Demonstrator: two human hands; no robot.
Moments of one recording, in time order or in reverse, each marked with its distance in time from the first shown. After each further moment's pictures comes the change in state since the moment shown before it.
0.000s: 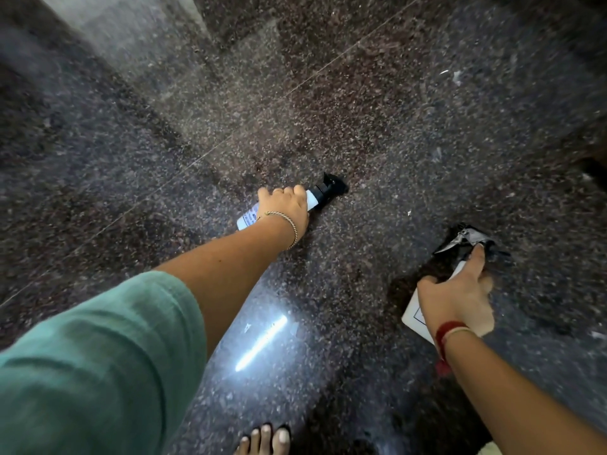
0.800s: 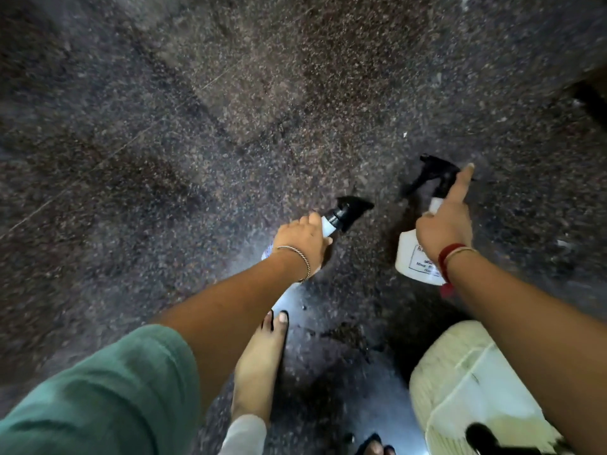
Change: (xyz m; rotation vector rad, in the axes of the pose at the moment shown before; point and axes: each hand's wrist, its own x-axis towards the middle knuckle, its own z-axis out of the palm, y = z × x) left_hand -0.191 0.068 0.054 -0.292 -0.126 0.083; right_hand -0.037 0.047 -0.034 0.190 -0.218 -0.255
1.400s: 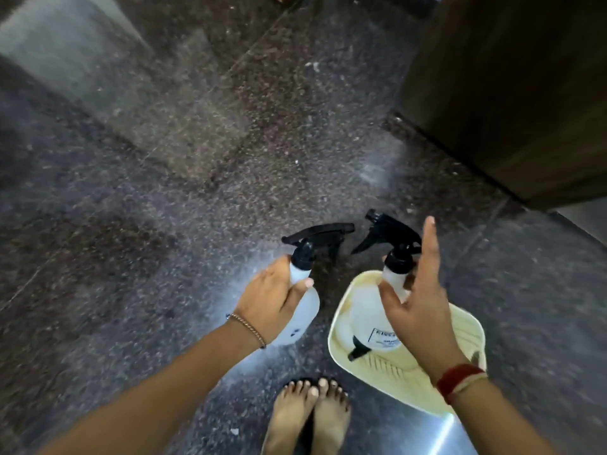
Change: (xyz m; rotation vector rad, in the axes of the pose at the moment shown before) left_hand -0.179 0.123 -0.127 -0.459 0.175 0.368; right_hand -0.204 0.069 -0.205 0.298 0.076 -0.317
